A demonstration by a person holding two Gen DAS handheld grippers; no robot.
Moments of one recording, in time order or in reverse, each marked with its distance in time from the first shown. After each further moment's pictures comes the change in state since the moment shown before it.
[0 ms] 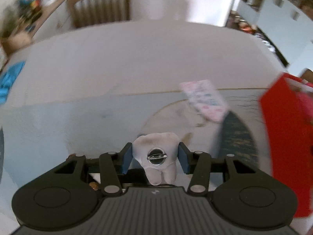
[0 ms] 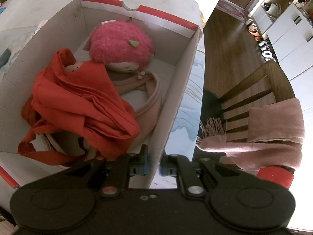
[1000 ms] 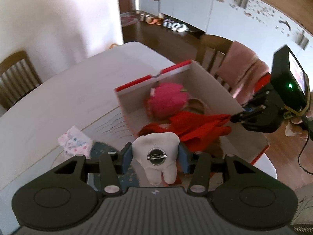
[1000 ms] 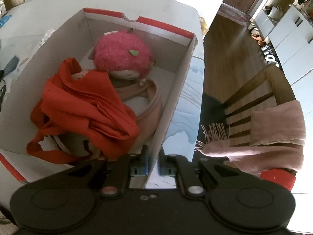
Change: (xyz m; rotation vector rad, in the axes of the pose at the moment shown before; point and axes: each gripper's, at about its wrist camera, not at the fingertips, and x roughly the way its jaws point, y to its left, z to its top) left arm -0.079 -0.220 -0.004 0.490 -0.072 -0.257; right arm -0.014 -0.008 -0.008 0.010 -0.054 0.044
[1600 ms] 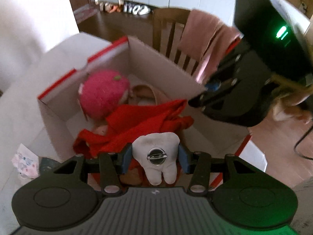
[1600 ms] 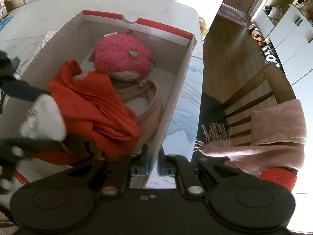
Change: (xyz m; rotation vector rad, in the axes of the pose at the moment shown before) left arm 0.087 -0.080 0.005 0.178 0.117 -0.121; right arm 0.000 -0.002 -0.001 0.007 -0.007 0.003
